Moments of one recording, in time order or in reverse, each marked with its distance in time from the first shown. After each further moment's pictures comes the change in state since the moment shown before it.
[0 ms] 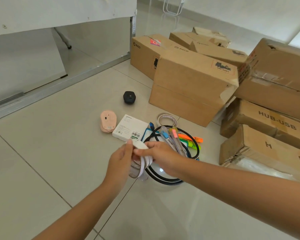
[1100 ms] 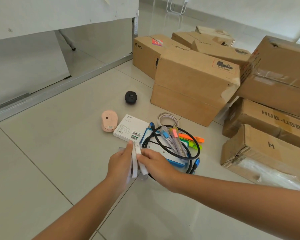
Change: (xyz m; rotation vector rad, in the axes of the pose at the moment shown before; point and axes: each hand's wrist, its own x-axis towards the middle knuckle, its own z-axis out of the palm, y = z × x) left_hand -0.006 0.016 0.011 -0.248 0.097 -0.389; right_hand -0.023 0.017 0.010 -0.270 0.013 -0.138
